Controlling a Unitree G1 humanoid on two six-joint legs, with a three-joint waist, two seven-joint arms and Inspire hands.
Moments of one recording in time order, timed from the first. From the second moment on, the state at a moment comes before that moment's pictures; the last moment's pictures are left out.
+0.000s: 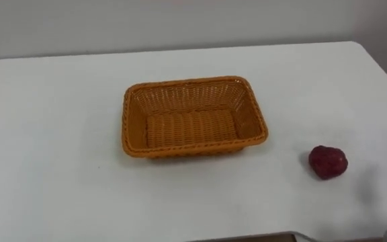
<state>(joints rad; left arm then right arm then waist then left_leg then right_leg) 0.32 0.23 0.13 1.12 0.17 -0.05 0.12 0.21 -0.27 -0.25 0.11 0.04 -0.31 -1.04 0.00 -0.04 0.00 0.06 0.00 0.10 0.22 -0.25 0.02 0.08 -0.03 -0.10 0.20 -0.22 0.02</state>
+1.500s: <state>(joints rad) 0.29 0.24 0.03 1.10 0.17 0.00 0.05 0.28 -0.27 0.06 0.31 -0.05 -0.24 -0.54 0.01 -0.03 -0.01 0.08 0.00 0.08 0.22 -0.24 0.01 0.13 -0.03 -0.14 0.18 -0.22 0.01</state>
